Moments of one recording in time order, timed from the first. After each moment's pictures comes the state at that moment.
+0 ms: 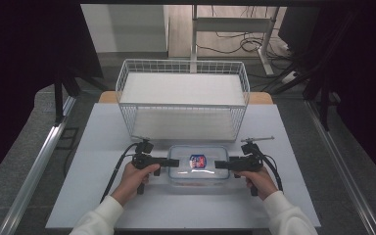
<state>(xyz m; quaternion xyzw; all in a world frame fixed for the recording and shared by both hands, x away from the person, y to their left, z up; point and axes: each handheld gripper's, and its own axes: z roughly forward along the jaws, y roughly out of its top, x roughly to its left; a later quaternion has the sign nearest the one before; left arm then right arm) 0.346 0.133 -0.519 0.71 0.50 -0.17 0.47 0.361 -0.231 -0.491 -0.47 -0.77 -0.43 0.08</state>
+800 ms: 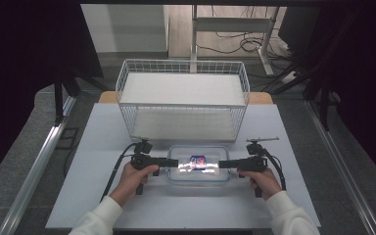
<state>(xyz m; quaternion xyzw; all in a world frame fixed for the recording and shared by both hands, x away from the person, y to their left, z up) 0.340 0.135 -0.512 0.71 0.49 -0.16 0.47 0.362 -0.245 -0.491 -0.50 -0.74 -0.42 0.14</state>
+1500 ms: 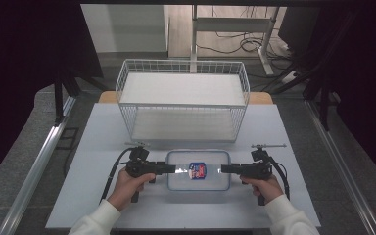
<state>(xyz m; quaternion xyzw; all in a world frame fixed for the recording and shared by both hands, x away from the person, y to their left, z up) 0.311 0.138 -0.498 0.73 0.47 -0.12 0.48 0.333 -0.251 -0.480 -0.48 -0.74 -0.46 0.12</state>
